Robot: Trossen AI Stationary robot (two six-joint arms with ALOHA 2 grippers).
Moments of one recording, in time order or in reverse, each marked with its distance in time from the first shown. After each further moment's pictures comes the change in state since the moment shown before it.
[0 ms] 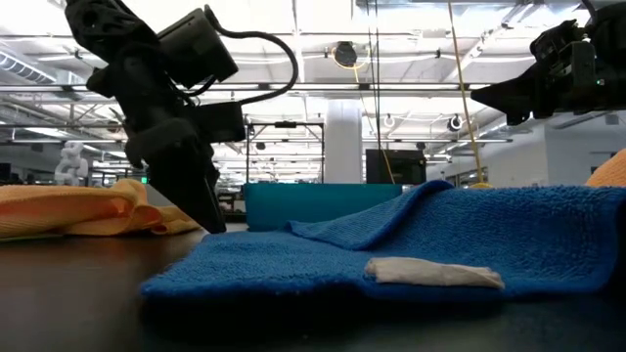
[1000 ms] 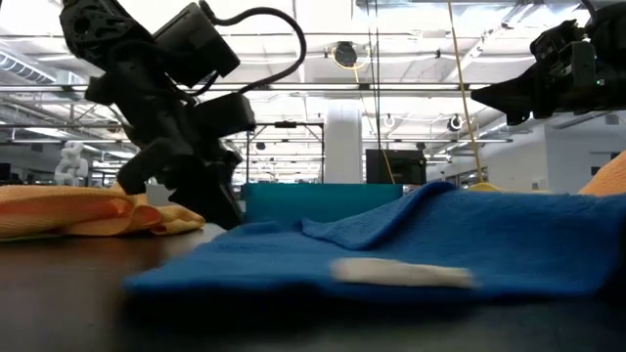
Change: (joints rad) left arm -0.044 0.039 -0.007 0.150 -0.098 0.291; right arm 0.000 0.000 0.000 0.000 0.000 0.000
